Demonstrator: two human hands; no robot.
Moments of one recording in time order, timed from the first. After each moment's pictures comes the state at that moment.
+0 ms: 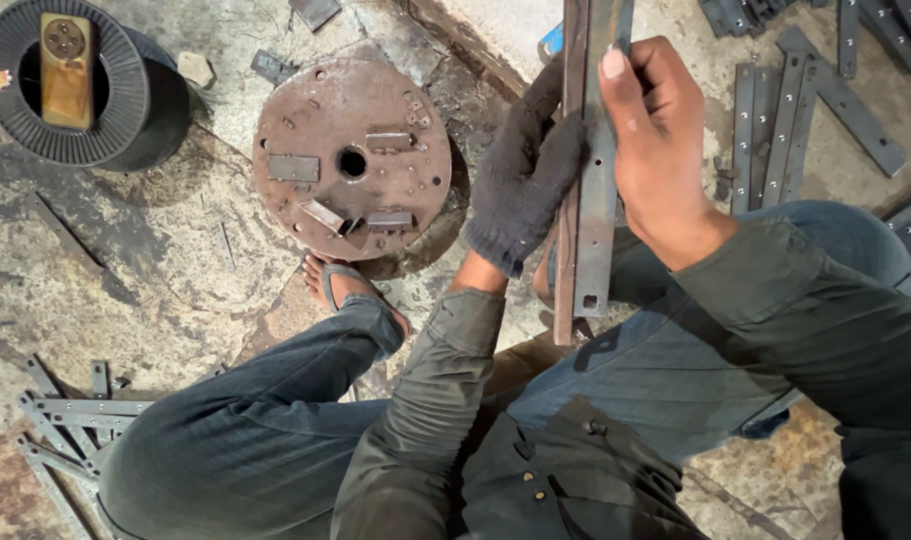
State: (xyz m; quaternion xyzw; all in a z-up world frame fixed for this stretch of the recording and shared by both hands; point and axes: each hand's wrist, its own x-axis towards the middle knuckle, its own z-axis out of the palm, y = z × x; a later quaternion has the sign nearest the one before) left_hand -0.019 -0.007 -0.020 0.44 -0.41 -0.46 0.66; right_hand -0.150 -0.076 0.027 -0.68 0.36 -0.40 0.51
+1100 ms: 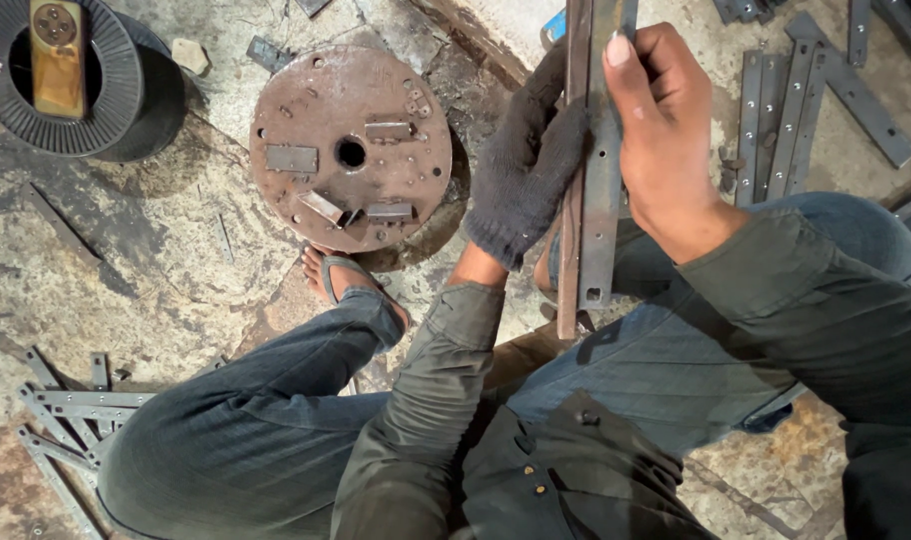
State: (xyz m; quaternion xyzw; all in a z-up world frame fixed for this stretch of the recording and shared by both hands) left_hand -0.017 -0.010 -0.037 0.44 -0.44 -0.44 0.65; right_hand -0.151 -0.078 0.022 -0.68 0.35 -0.39 0.51
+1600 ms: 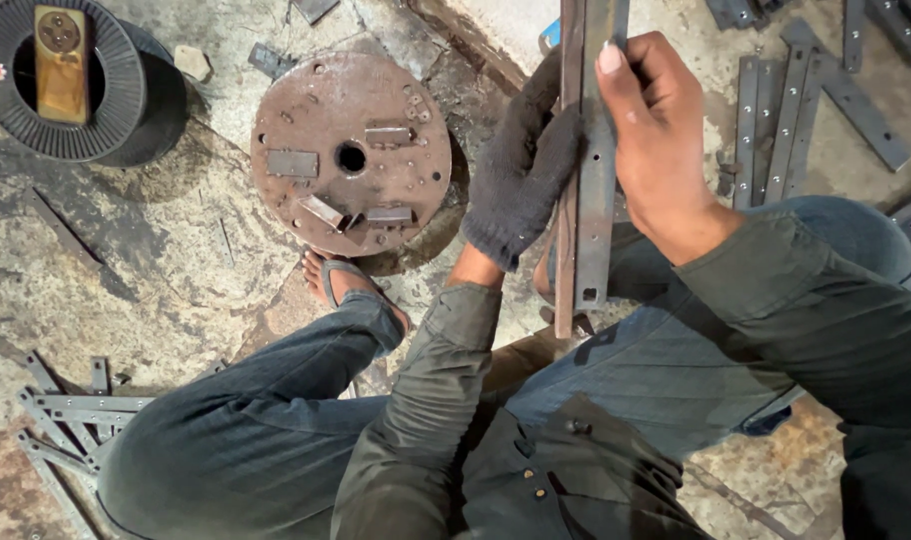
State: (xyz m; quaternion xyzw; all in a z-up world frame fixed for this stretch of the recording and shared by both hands) left_hand -0.015 -0.012 -0.039 0.44 -0.45 -0.45 0.64; right_hand -0.149 -0.077 0.020 -0.66 0.38 -0.40 0.52
